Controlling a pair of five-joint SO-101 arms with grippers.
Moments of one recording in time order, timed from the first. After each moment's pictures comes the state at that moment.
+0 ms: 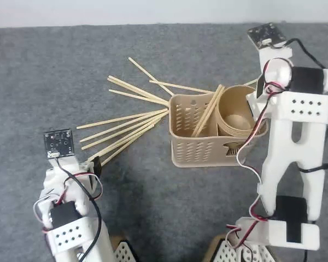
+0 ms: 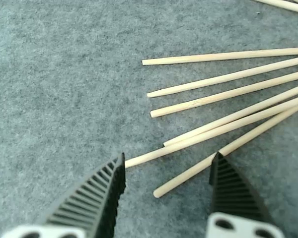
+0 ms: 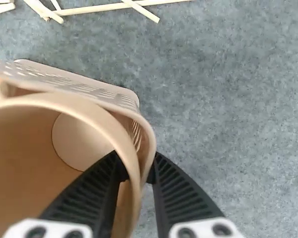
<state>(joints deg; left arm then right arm) -27.5 -82.5 90.0 53.3 -3.5 3.3 -6.1 -15.6 100.6 23.2</state>
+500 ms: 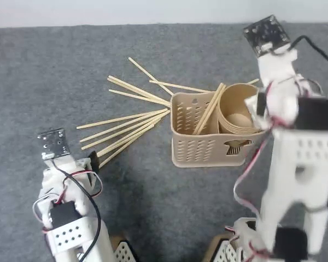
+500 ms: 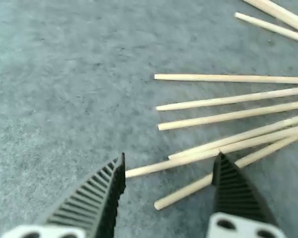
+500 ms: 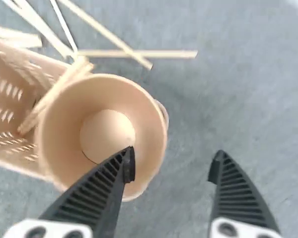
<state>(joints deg) -27.6 -82.5 89.2 52.0 0.0 -0.6 -24.6 -15.7 100.7 26.1</state>
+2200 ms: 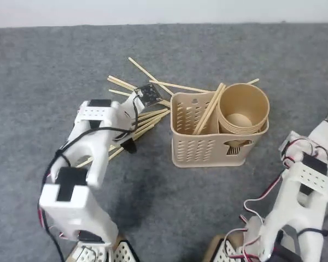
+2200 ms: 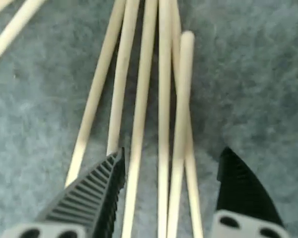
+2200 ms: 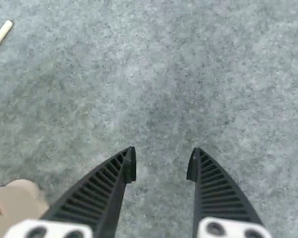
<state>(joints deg) -2.7 15.3 21.4 55.2 -46.4 28.0 -33.1 59.2 34.4 -6.9</state>
